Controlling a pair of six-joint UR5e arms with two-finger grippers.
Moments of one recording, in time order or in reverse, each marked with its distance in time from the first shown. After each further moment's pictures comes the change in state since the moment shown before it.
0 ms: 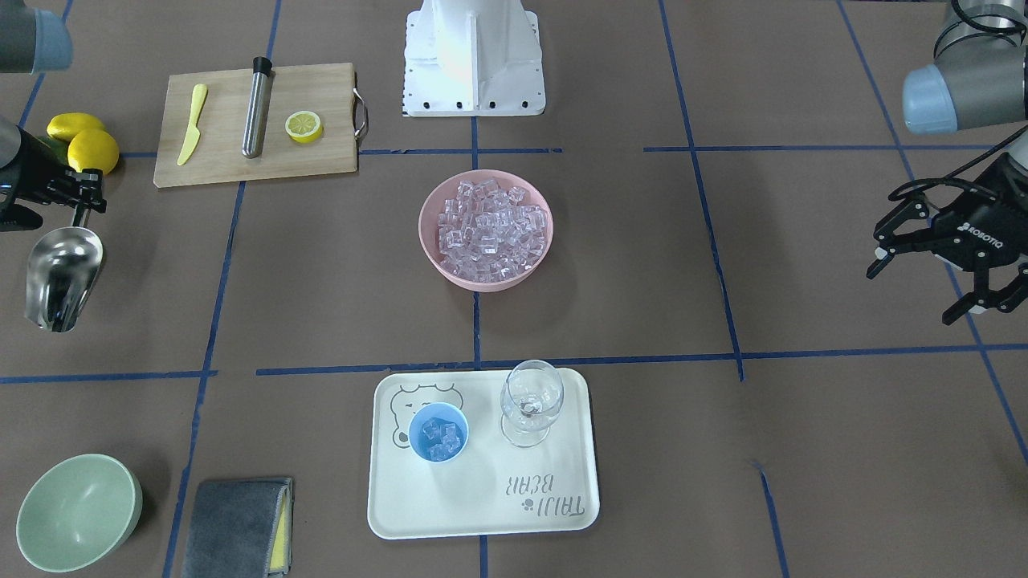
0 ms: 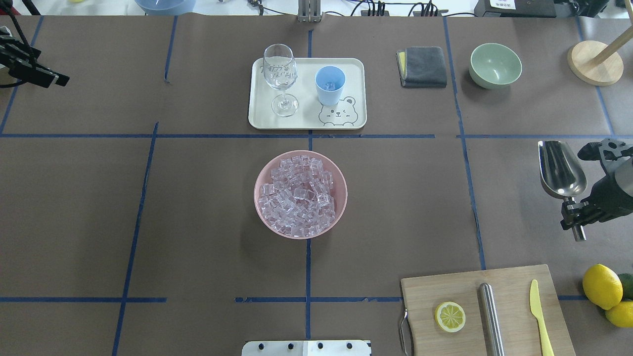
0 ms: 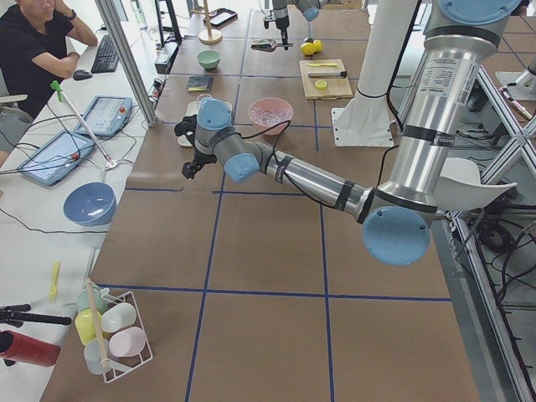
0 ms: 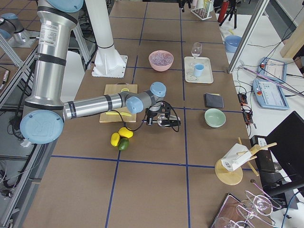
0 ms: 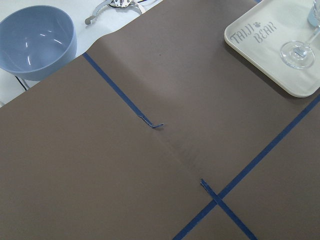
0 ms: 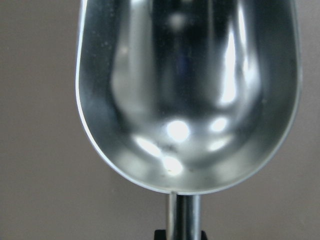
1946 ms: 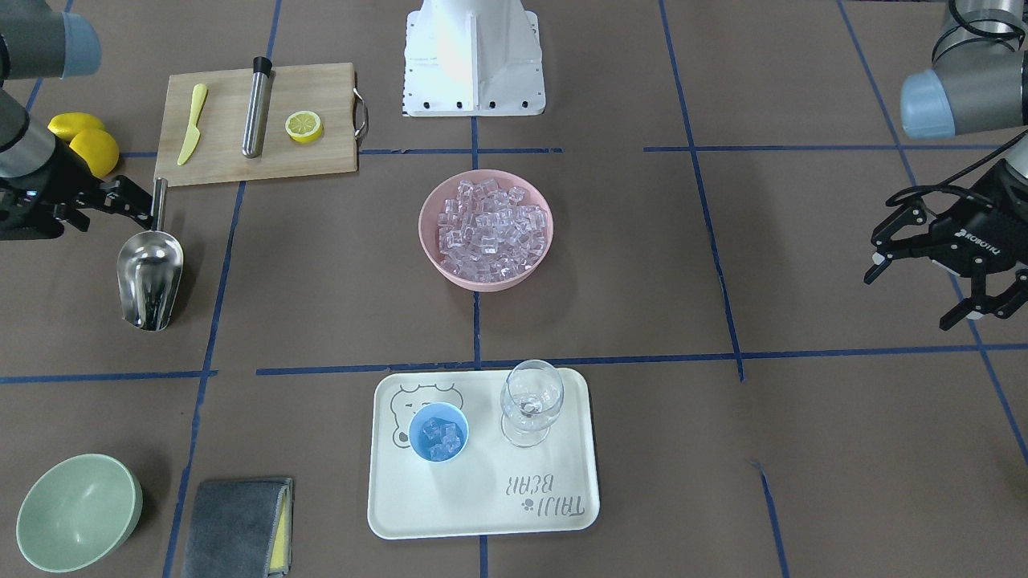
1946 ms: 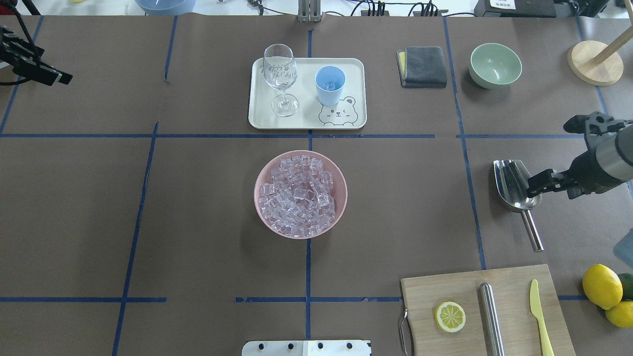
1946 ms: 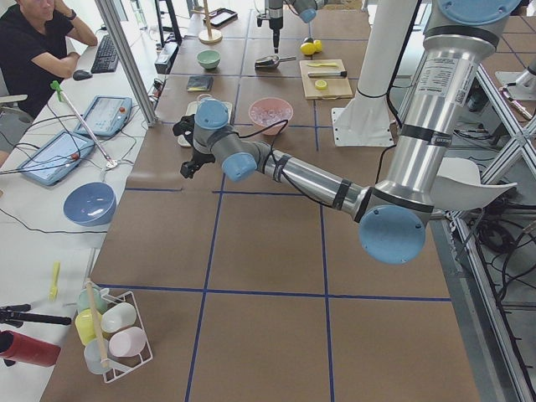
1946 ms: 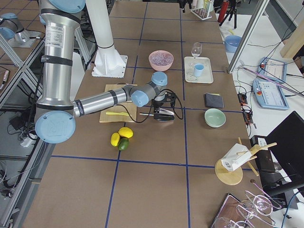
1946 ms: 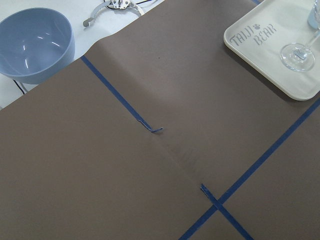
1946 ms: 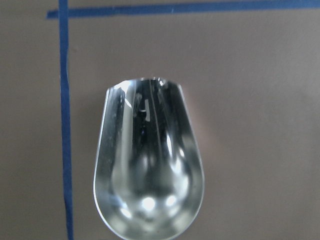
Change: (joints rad) left arm 0.002 -0.013 0.015 0.005 0.000 0.002; right arm 0.060 0.084 0.047 0.051 -0.079 0.145
